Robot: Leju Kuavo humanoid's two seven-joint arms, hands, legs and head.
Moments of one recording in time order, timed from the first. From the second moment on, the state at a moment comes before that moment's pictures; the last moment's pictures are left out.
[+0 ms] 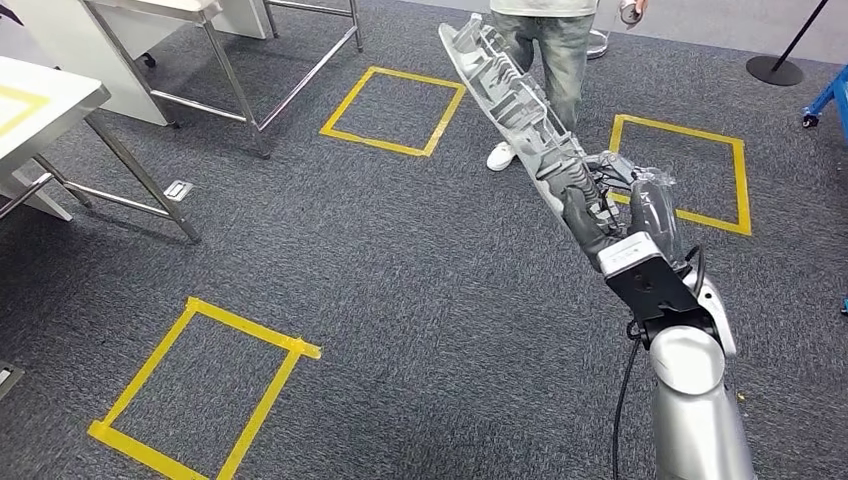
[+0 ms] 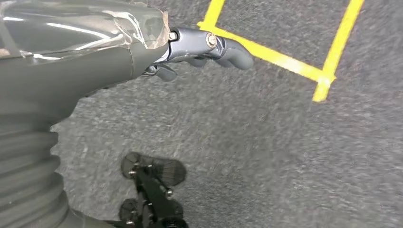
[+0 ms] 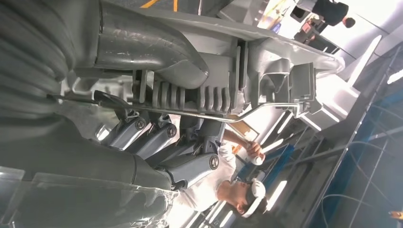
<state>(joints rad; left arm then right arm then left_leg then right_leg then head) 0.07 -0.35 1.27 -1.03 -1.02 -0.51 -0.43 -0.32 -0.05 0.11 -1.77 0.52 0.08 -0.26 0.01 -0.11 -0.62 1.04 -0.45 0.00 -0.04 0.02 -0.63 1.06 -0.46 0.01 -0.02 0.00</state>
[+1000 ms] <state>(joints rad) 0.09 -0.36 1.22 -1.05 -0.94 -0.49 -0.37 -0.33 -0.04 0.12 -1.75 0.51 0.08 -0.28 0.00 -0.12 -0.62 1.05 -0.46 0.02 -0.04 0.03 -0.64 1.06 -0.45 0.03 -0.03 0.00</state>
